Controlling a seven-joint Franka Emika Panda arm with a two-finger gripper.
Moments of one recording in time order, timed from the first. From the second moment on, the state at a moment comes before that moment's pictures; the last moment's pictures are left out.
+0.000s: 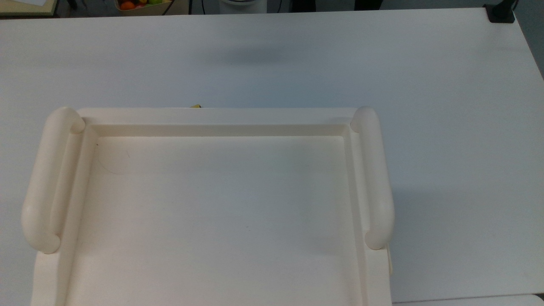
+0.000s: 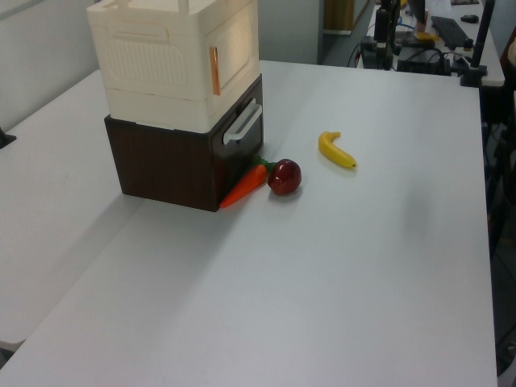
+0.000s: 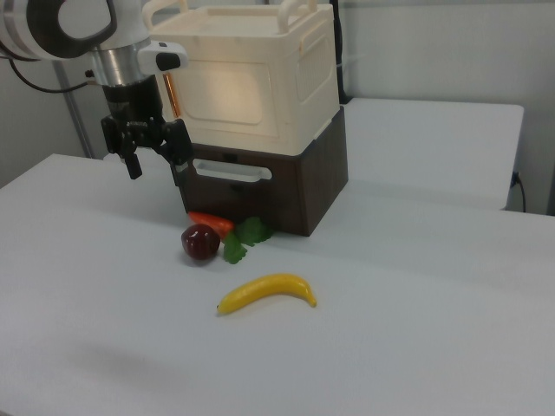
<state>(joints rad) 0.01 -0.04 -0.03 -1.63 -0.06 1.57 -0.07</state>
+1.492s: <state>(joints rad) 0.15 0.11 -0.02 -1.46 -0.06 1.71 -0.01</state>
